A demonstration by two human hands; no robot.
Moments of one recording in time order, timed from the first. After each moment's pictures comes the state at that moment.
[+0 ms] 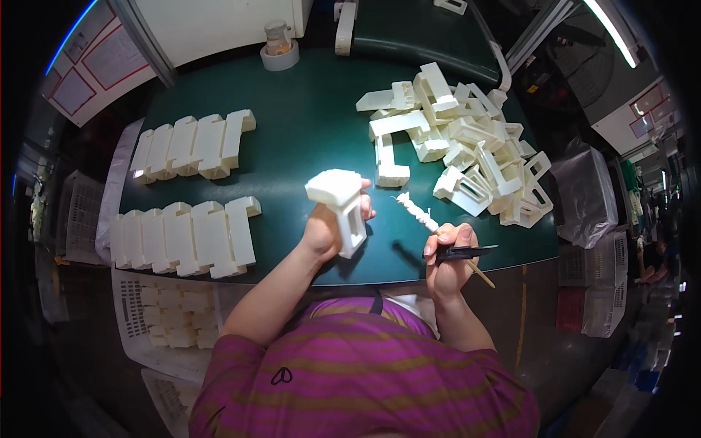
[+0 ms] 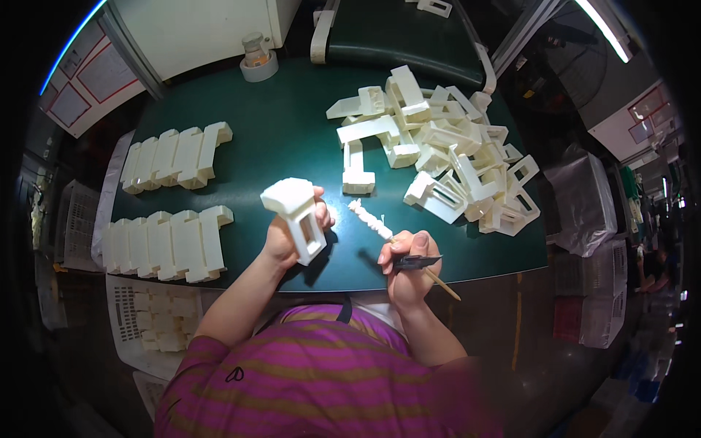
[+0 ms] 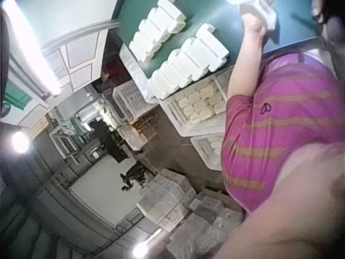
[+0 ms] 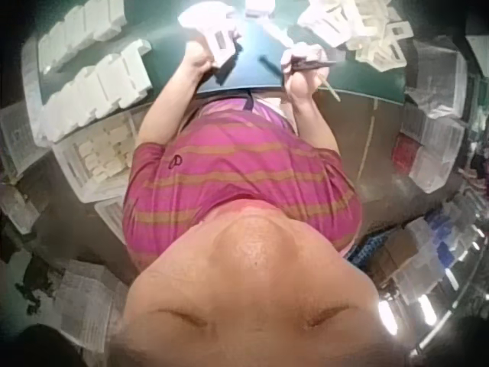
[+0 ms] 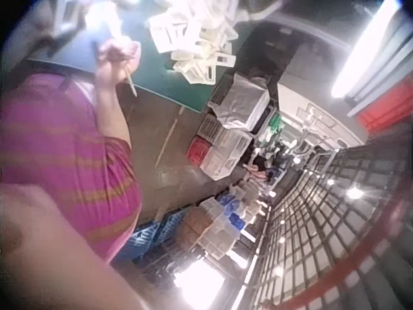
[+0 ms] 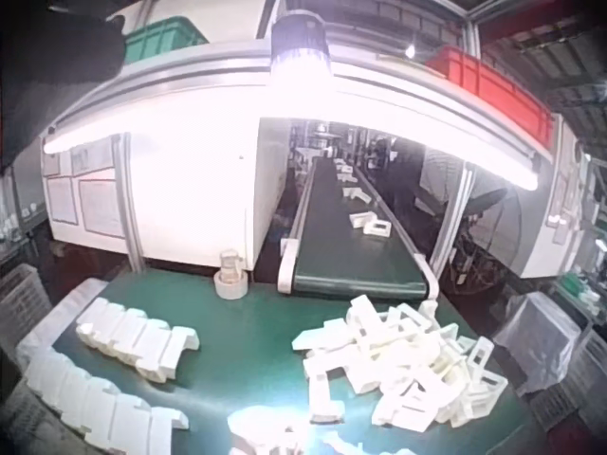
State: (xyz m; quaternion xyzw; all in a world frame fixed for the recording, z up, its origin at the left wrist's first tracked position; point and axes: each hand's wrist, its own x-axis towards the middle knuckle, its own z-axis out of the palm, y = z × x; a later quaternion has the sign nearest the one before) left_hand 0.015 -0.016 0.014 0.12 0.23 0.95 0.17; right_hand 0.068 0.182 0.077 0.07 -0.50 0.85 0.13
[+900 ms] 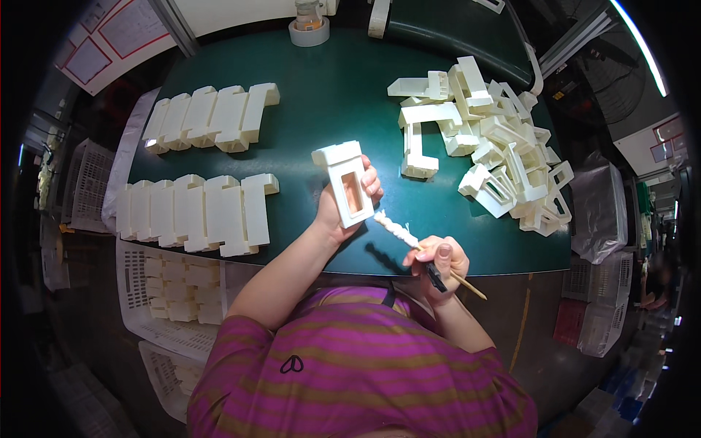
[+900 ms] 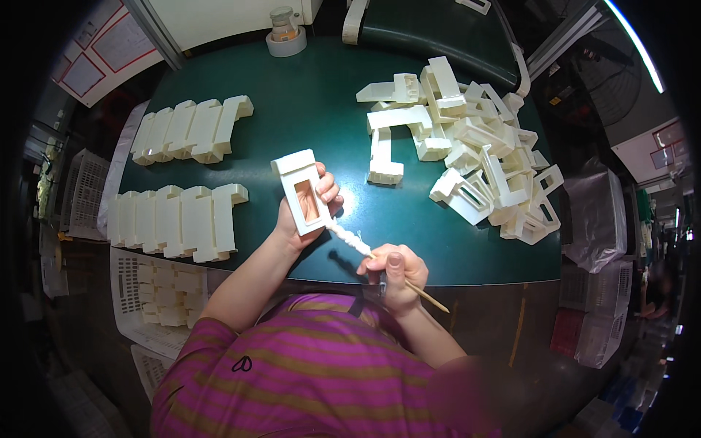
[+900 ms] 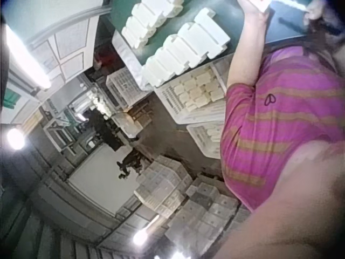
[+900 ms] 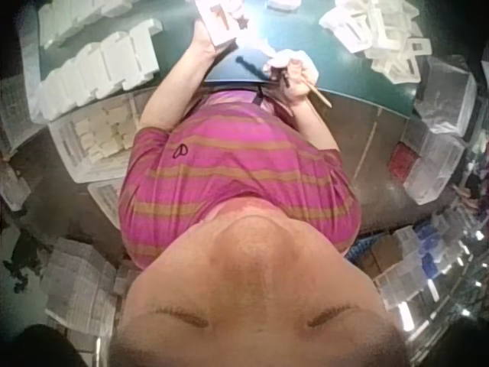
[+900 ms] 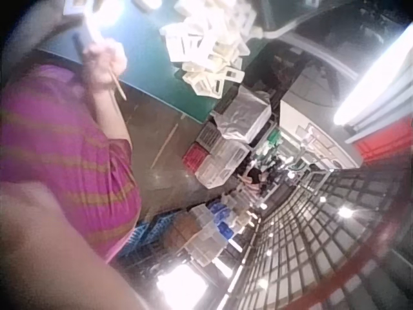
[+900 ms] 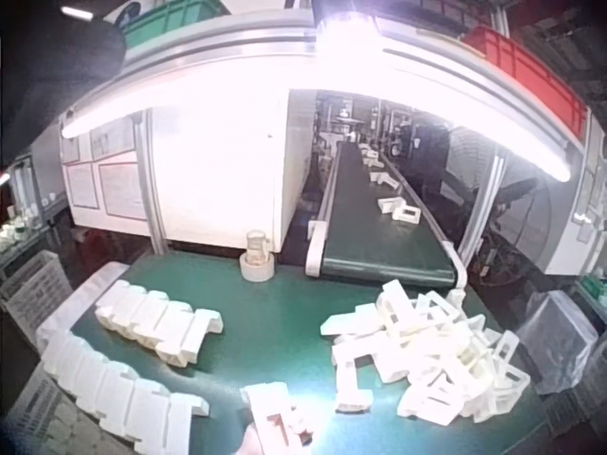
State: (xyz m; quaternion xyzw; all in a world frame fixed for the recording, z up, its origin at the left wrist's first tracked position) left_hand 0.005 -0.026 0.011 0.06 0.09 0.98 0.14; right_hand 0.085 0.162 0.053 0.16 -0.57 0.81 0.01
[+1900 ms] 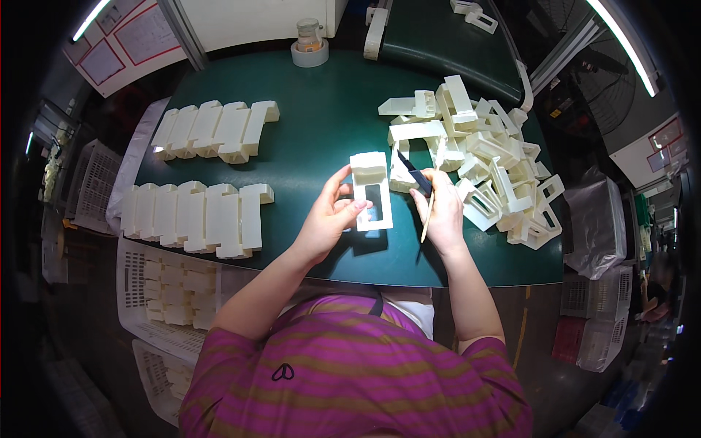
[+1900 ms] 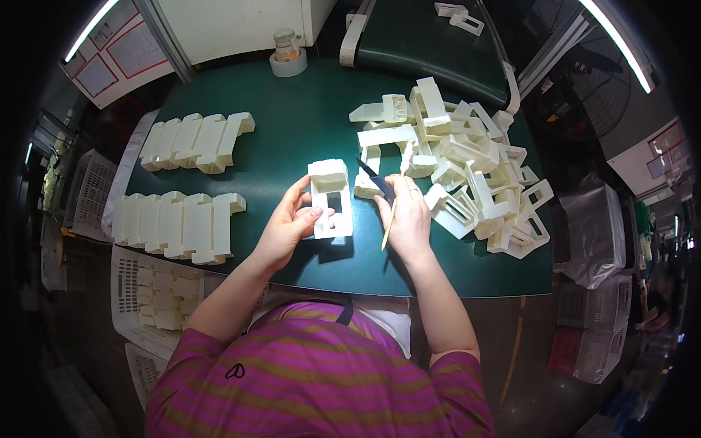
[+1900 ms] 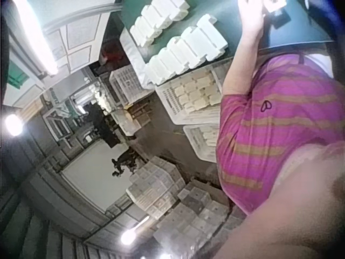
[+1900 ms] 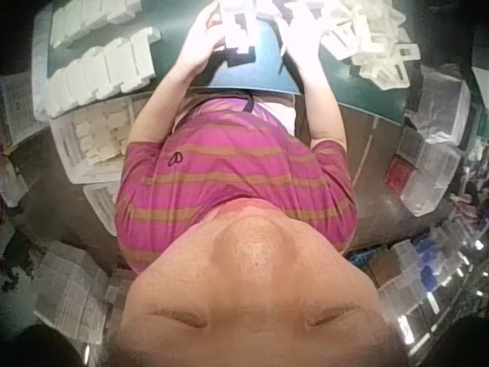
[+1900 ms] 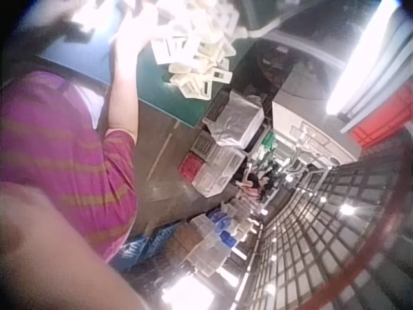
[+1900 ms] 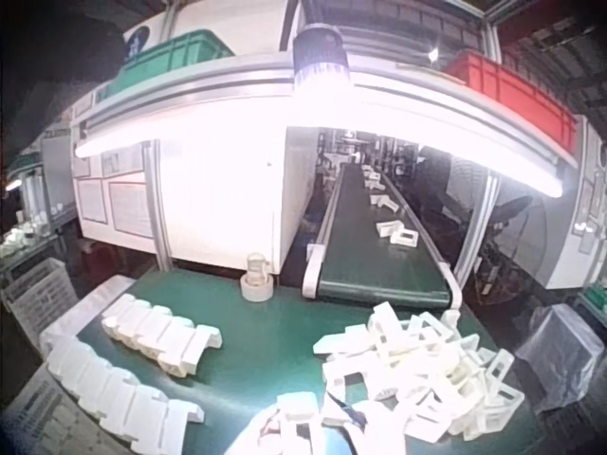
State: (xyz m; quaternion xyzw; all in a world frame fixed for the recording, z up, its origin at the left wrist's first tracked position) left_hand 0.038 -0.023 0.067 -0.03 0.54 0.84 0.08; right_hand -0.023 0.187 0.063 0.23 -0.89 0.35 0.20
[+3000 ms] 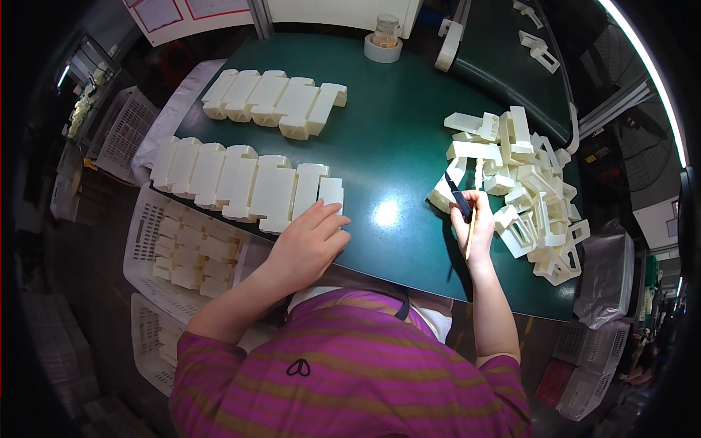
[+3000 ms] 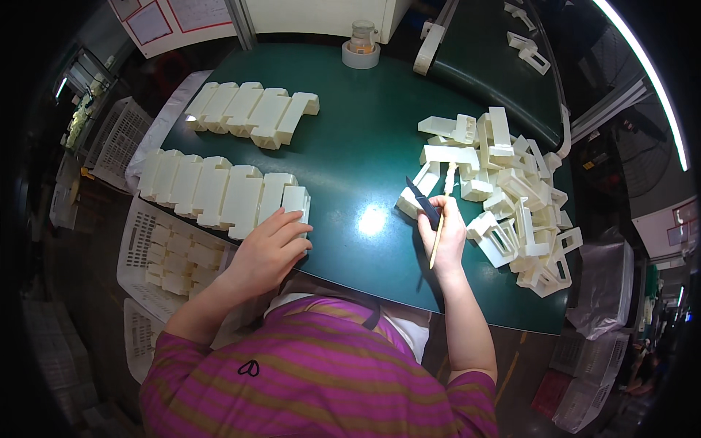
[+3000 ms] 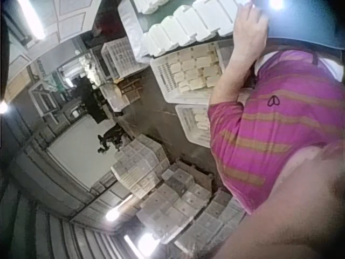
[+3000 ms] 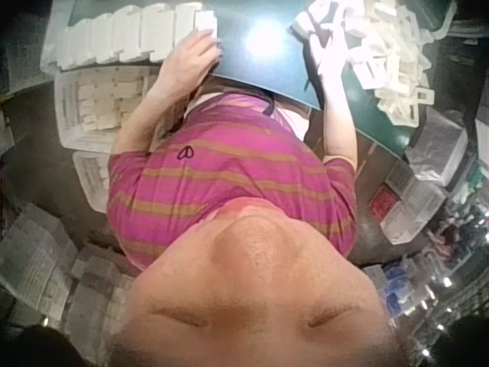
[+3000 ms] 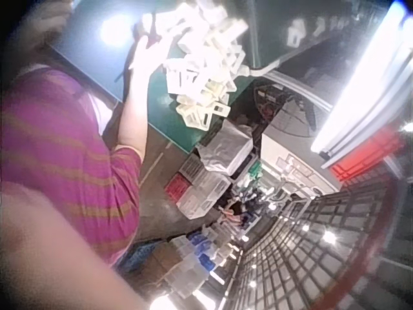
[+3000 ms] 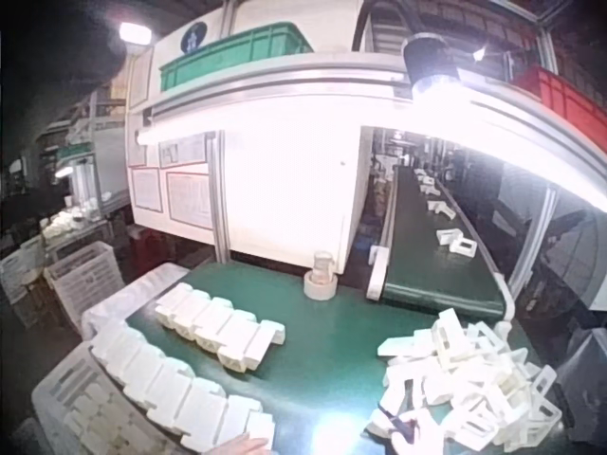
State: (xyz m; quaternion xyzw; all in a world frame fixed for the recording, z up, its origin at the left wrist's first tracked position) left_hand 0.126 -0.116 0.094 0.21 0.95 0.18 -0.11; right_hand -0.024 0.166 0.042 0.19 -0.87 0.43 0.12
